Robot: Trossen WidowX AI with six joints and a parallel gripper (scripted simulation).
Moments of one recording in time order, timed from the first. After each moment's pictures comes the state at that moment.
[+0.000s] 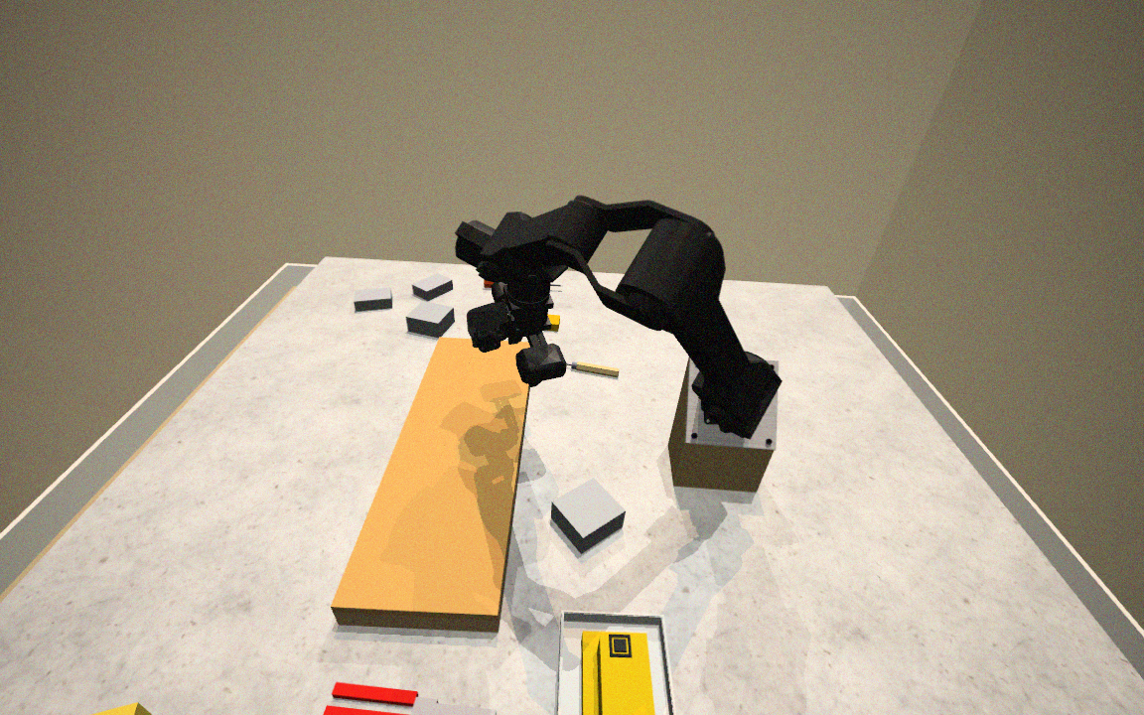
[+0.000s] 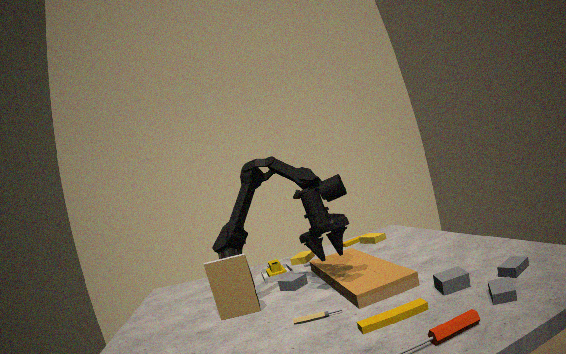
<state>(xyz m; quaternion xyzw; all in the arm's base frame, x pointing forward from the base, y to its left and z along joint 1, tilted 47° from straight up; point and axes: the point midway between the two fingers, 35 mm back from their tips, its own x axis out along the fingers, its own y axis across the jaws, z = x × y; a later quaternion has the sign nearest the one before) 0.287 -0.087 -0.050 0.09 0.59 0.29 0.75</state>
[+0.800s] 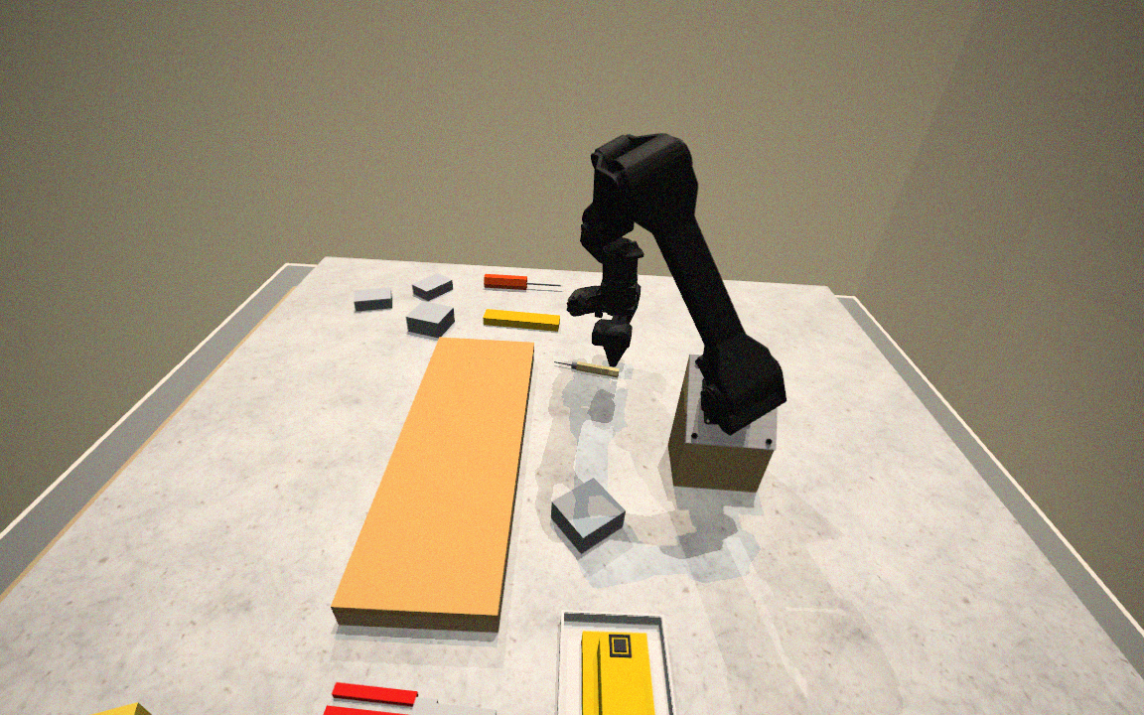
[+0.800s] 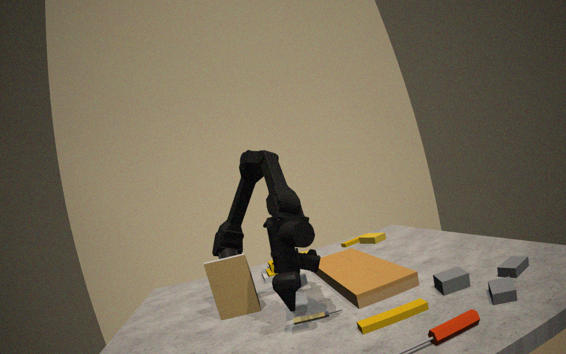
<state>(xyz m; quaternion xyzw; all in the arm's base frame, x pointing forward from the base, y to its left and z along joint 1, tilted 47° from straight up) 0.137 -0.133 -0.193 0.34 0.67 0.21 0.62</state>
